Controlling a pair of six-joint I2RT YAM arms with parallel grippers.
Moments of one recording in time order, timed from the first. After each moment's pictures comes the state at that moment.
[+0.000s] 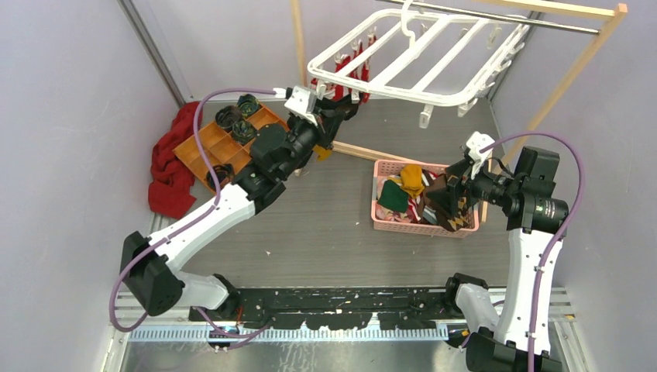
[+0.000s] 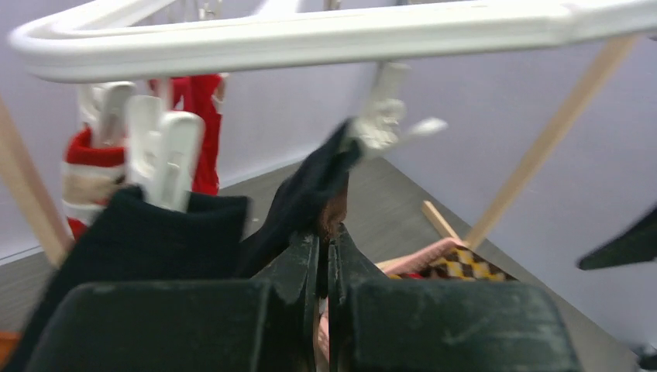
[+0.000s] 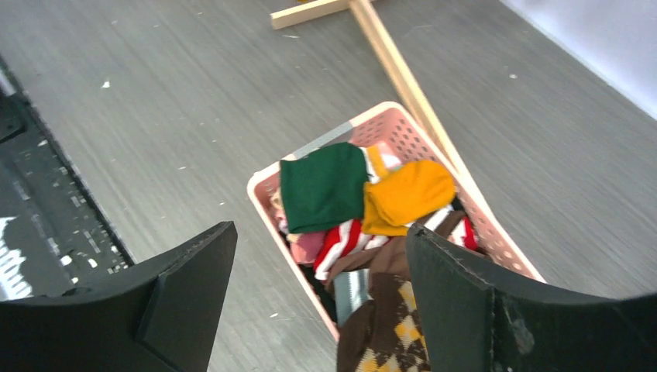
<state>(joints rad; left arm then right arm) -0.75 1.35 1.17 0.38 -0.11 -0.17 -0.29 0.86 1.17 -0.98 -1.00 -0.66</state>
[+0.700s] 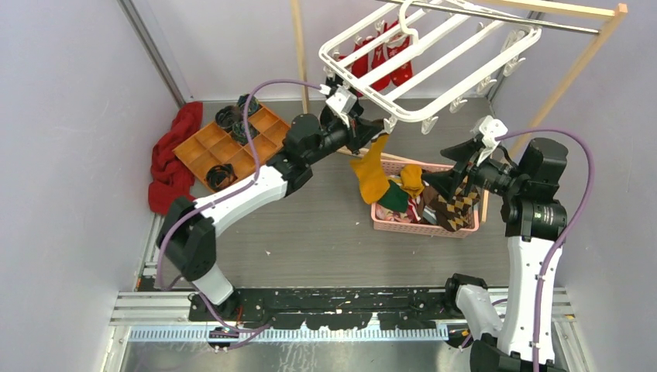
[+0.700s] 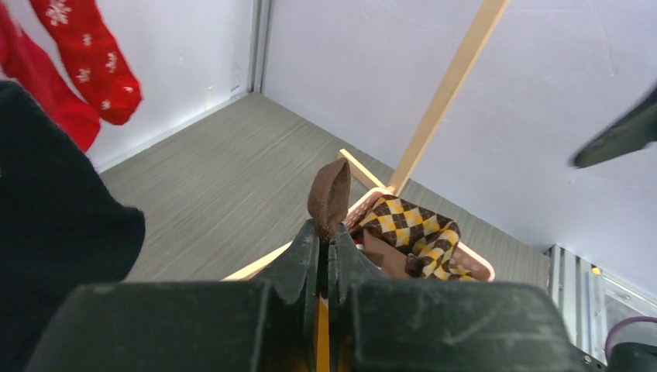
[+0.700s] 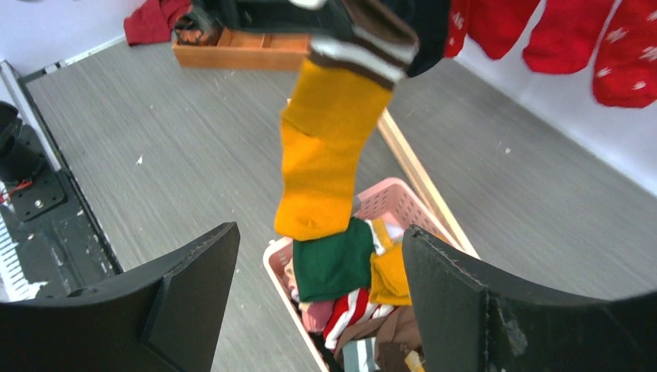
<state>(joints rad) -0.74 1.59 1.28 0.44 0.27 -0.24 -0.23 0.84 1.17 -0.70 -1.08 -0.35</state>
